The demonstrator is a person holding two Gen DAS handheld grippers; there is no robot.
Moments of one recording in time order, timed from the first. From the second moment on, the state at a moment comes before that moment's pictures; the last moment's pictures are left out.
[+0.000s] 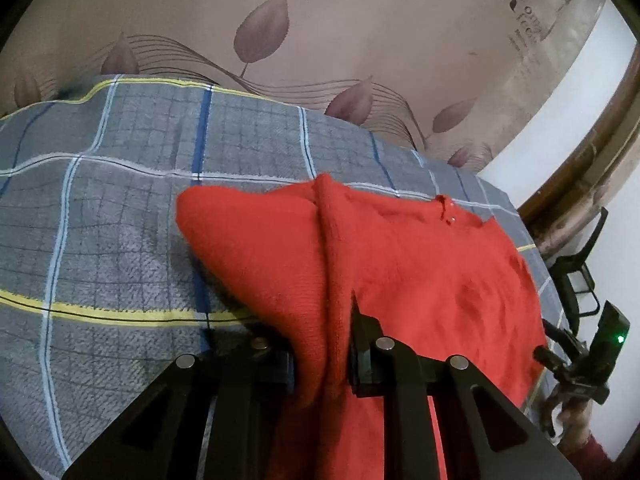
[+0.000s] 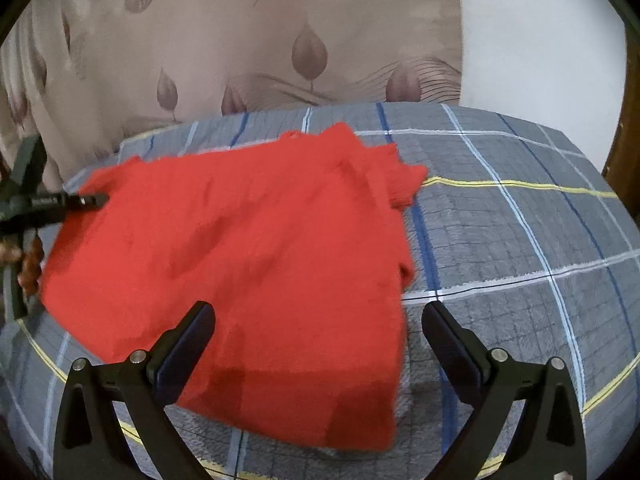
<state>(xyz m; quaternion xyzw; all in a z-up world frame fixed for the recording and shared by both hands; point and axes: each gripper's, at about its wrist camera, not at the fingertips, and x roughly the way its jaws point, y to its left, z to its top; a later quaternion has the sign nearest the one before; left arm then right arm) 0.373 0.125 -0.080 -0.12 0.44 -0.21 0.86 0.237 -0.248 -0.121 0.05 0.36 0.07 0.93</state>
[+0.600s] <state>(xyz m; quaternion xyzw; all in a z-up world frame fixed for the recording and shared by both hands) 0.361 0.087 -0.030 -0.16 0.46 -0.15 0.86 0.227 -0.269 -0.118 0.13 0.33 0.11 0.93</state>
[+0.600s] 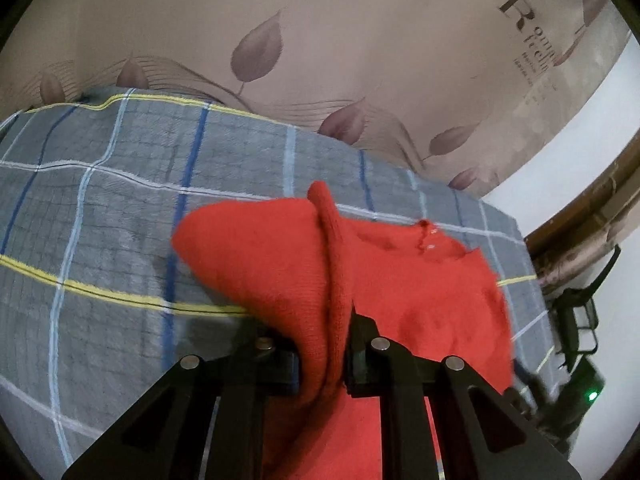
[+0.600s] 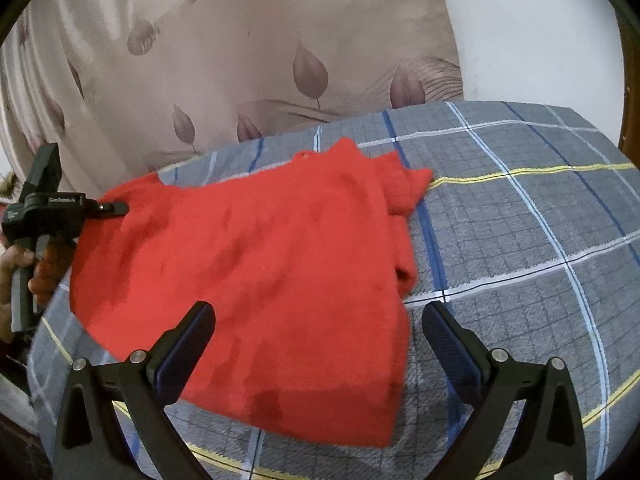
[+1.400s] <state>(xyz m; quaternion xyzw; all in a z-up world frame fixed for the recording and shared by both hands) 0.380 -0.115 -0.036 -0.24 0.53 -0.19 0.79 0.217 -0.313 -0.120 0.26 0.29 0.21 0.90</state>
